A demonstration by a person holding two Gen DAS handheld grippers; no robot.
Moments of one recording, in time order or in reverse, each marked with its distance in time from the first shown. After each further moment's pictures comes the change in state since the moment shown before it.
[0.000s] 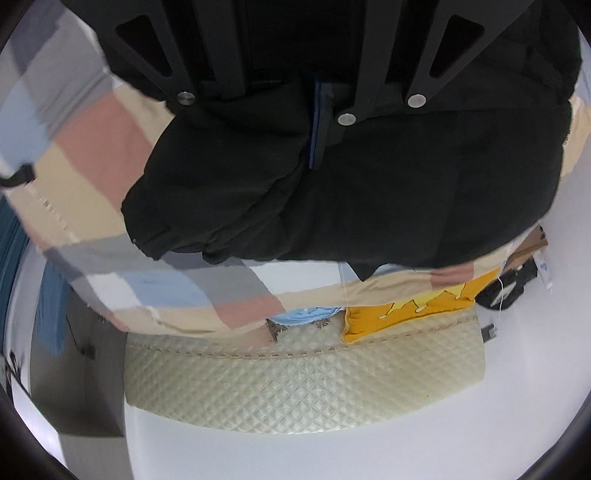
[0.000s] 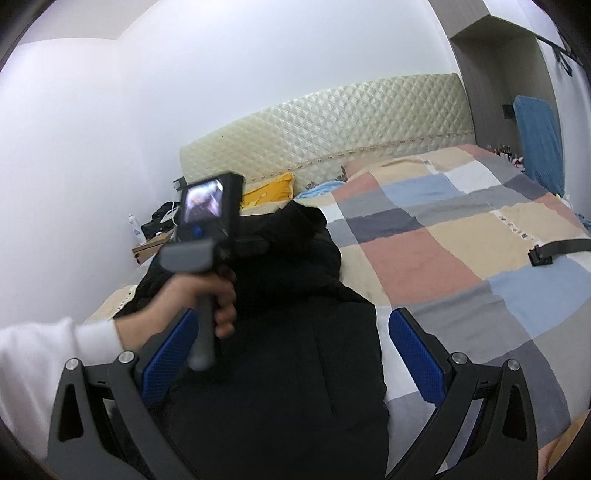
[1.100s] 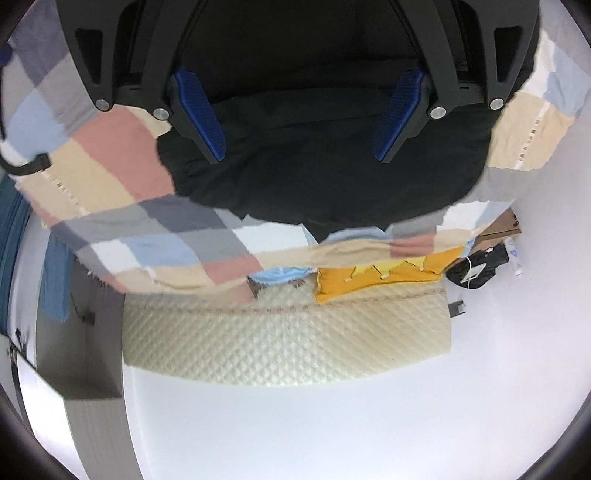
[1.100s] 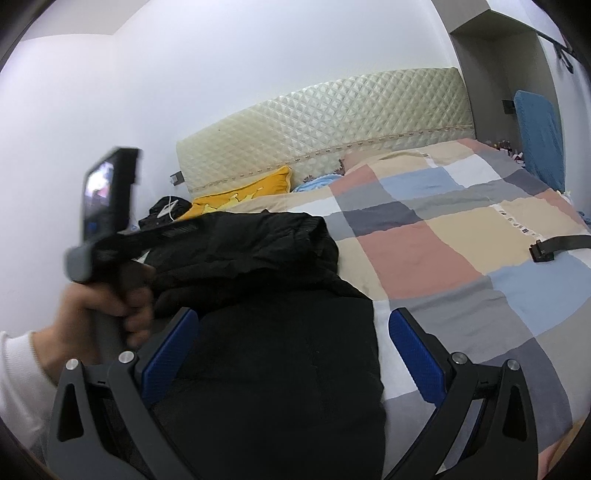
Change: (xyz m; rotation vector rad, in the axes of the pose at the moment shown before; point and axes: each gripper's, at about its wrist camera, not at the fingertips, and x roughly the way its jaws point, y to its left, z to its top) left arm -0.130 0.061 0.001 -0.046 -0.137 0.017; right arm 0.009 -0.006 0.000 -0.012 0.011 0.000
